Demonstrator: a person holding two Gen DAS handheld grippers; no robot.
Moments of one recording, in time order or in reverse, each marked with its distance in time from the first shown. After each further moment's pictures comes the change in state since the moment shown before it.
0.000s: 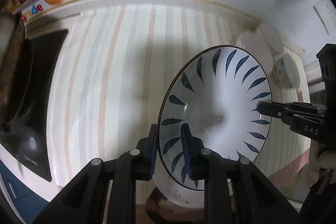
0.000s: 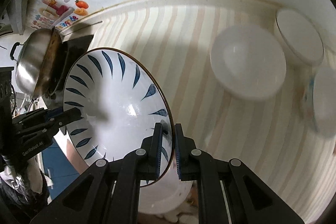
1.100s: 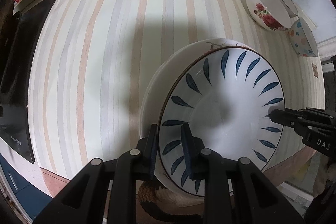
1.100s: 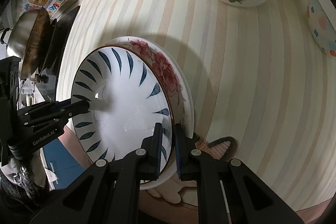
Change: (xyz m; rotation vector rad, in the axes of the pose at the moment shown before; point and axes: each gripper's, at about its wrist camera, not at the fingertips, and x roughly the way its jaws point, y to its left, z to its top) left arm 0.066 -0.017 -0.033 0.000 0.133 0.046; right arm 0.057 -0.015 -0.069 0.060 0.111 -0.010
